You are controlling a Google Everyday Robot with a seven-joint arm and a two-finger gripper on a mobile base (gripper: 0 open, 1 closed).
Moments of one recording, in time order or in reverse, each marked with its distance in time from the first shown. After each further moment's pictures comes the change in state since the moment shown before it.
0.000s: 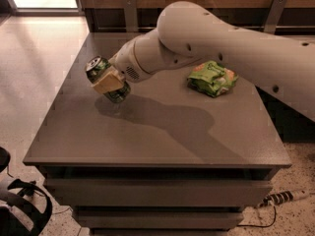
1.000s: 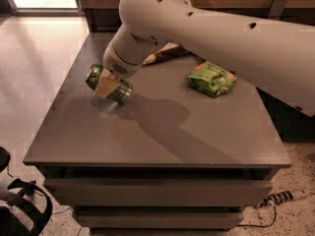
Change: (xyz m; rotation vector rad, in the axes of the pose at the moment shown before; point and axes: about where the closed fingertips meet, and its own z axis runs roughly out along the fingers) arm 0.016 -0.004 0.022 -0.026 0.309 -0.121
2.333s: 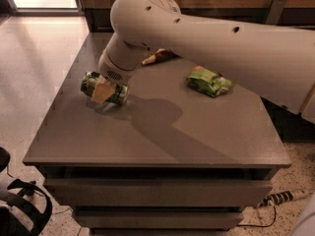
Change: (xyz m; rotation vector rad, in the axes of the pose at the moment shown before) arm -0.003 0.013 0.021 -0.035 0.021 -0.016
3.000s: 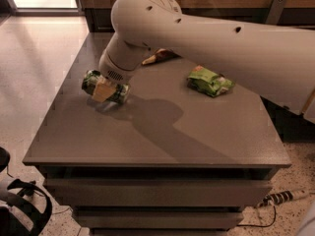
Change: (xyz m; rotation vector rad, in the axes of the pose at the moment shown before) arm -0.002 0.002 -0.001 0.000 -0.001 -0.004
